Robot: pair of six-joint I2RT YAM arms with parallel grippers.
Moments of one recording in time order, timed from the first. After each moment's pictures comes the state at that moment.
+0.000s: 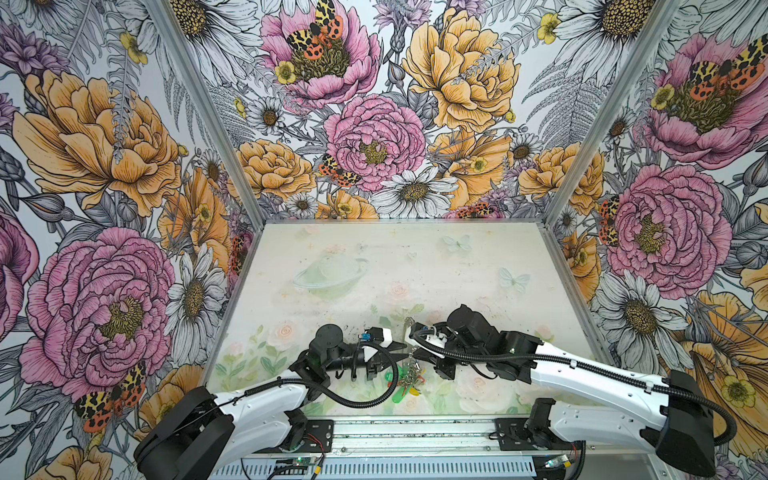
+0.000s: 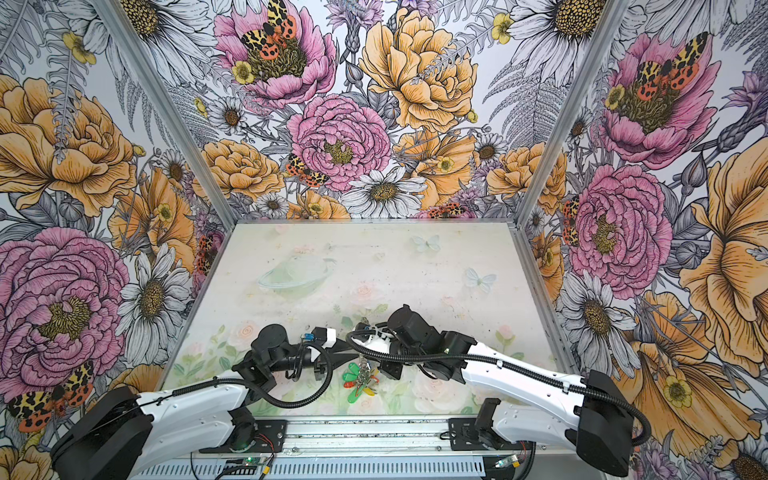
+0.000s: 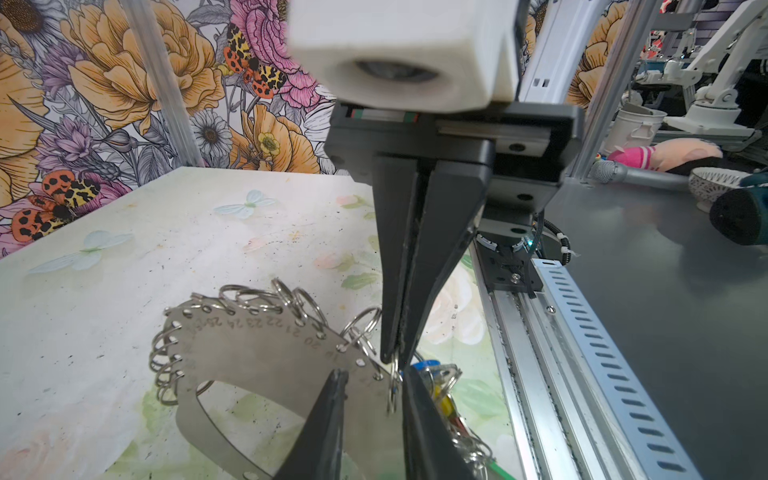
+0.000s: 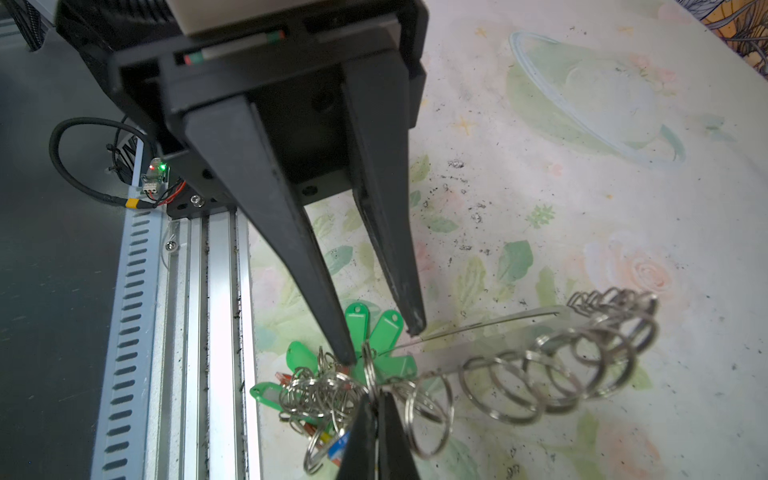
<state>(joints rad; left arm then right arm) -0.71 1.06 0.20 0.72 0.72 0.11 0.98 1.11 0.74 -0.37 -0.28 -0.23</state>
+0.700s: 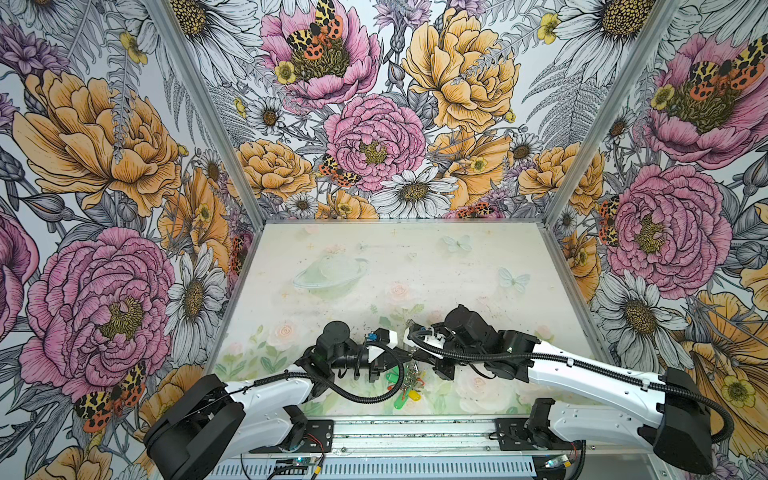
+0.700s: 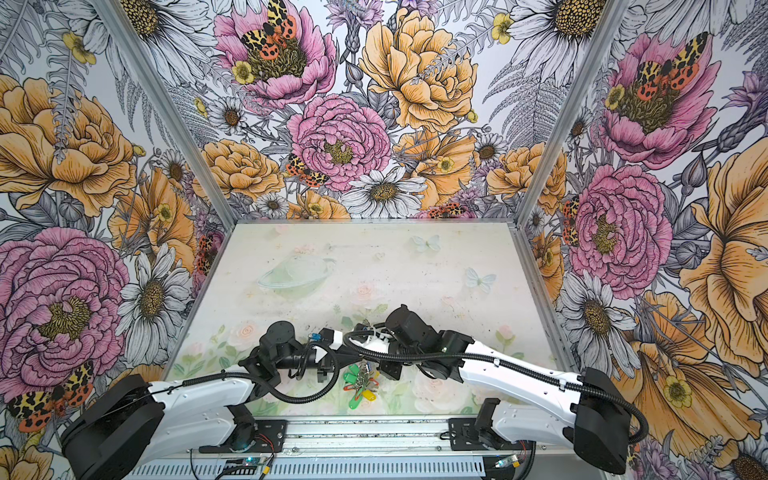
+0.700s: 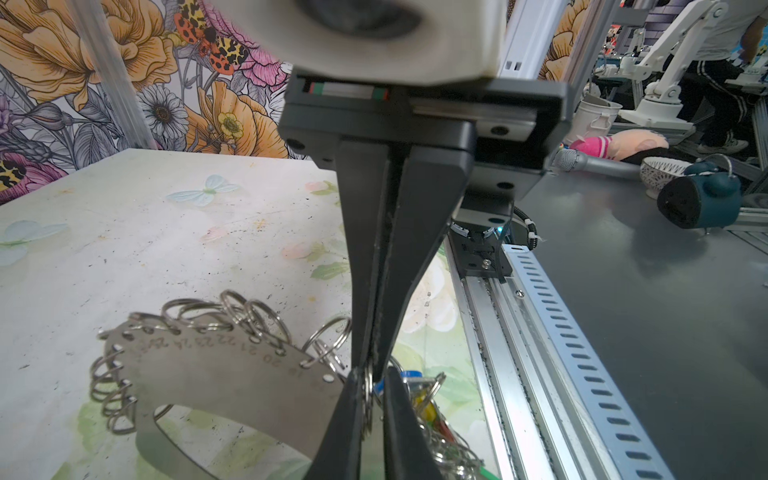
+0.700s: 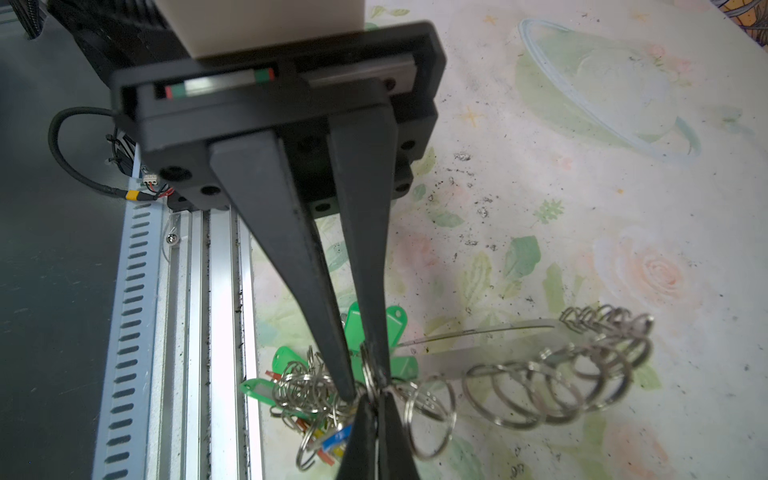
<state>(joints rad) -0.73 1.13 0.23 0.70 0.79 0.12 0.98 1.12 0.75 -0.38 -0.29 -0.23</state>
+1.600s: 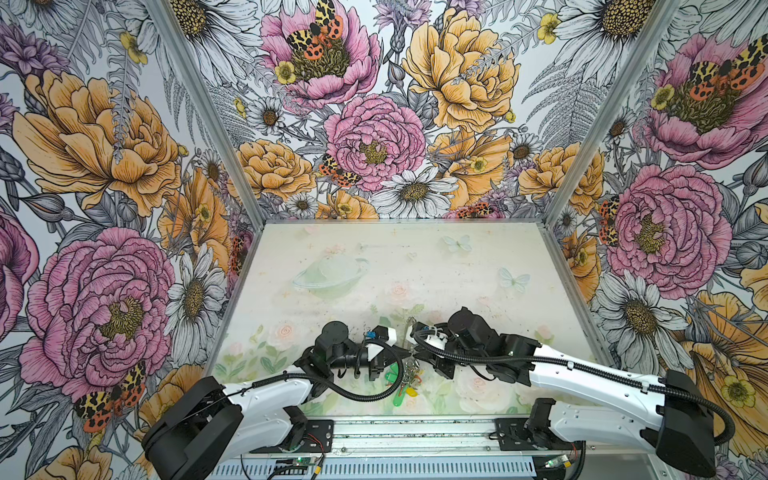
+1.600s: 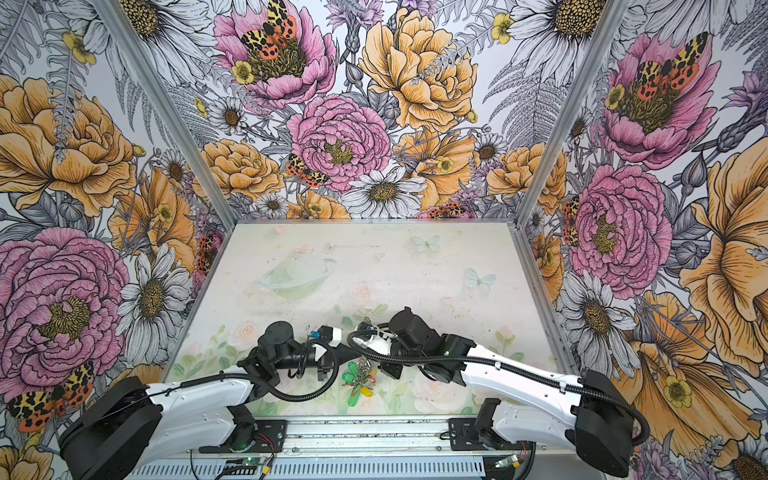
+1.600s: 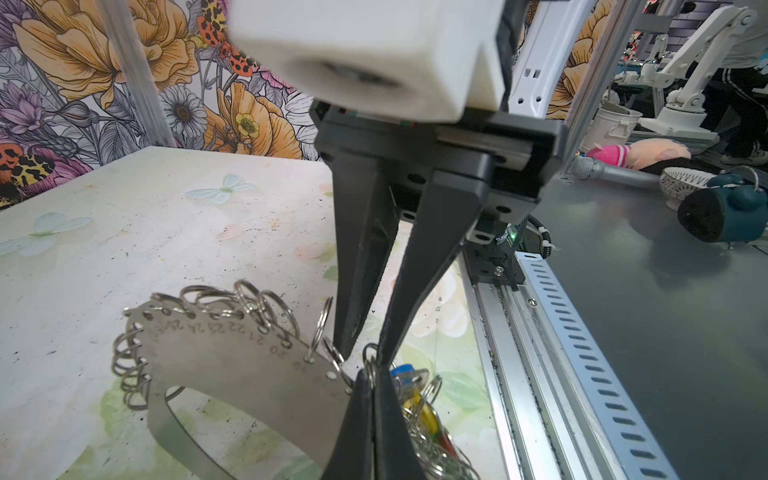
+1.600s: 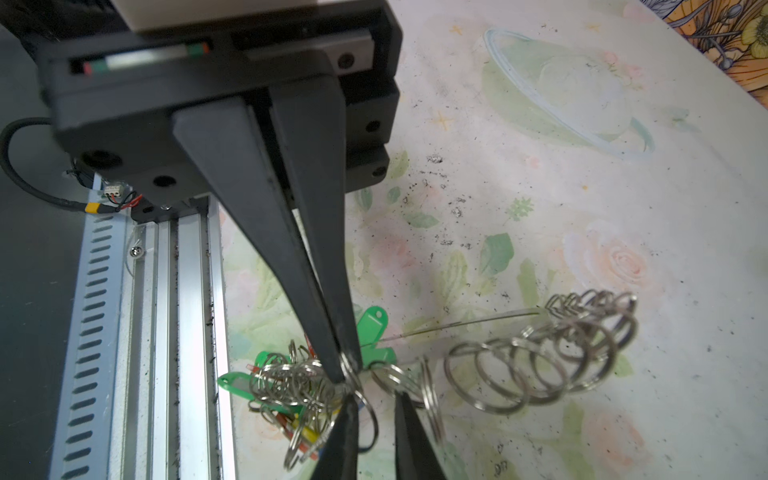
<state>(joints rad) -0.72 1.11 0.22 0.71 0.75 0.09 0.97 1.11 0.69 -0.29 -0.23 -0.21</state>
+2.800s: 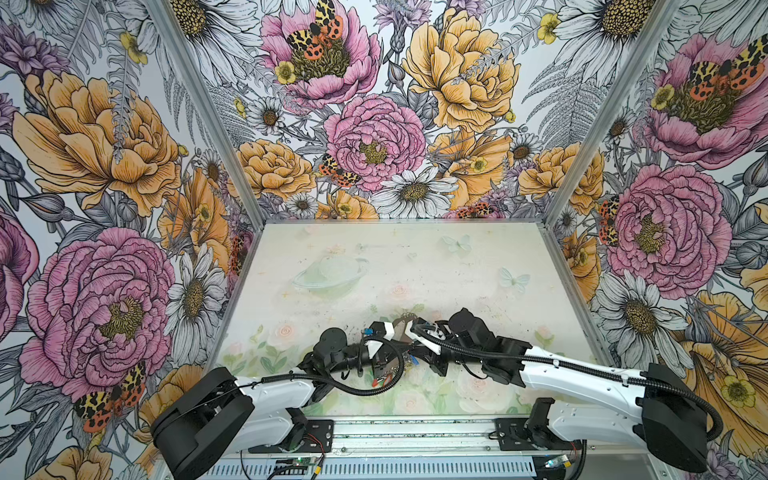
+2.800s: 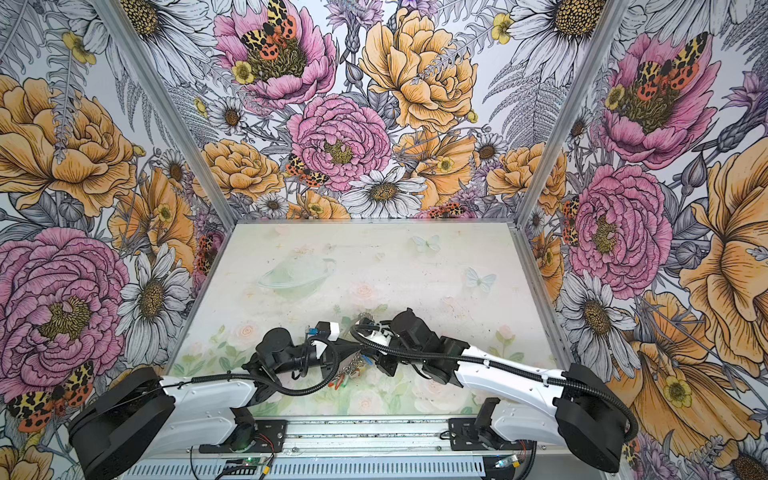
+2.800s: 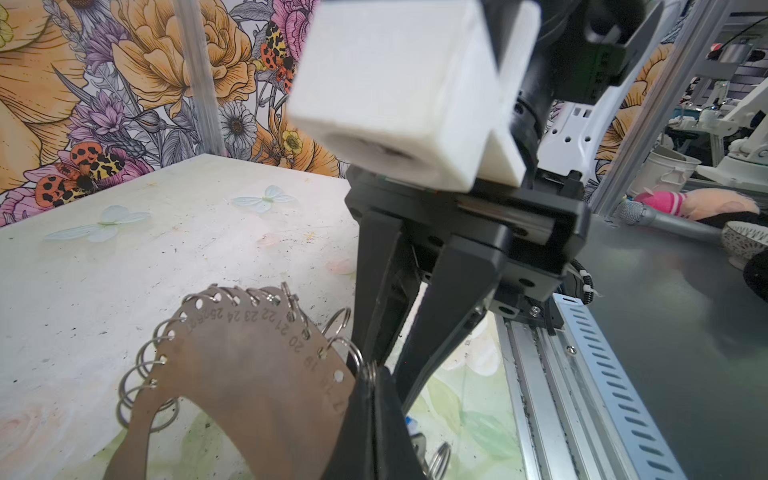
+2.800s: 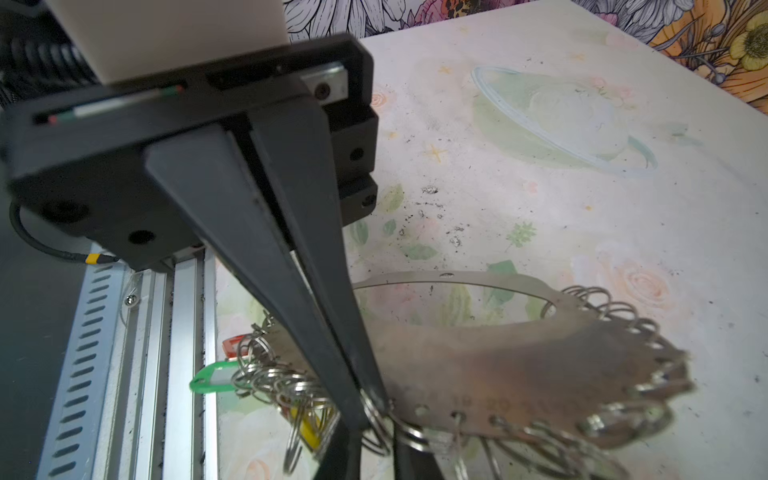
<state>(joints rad) -0.76 1.18 0.18 0.94 0.59 -0.04 0.95 1.15 0.58 -0.02 -0.29 -0.14</state>
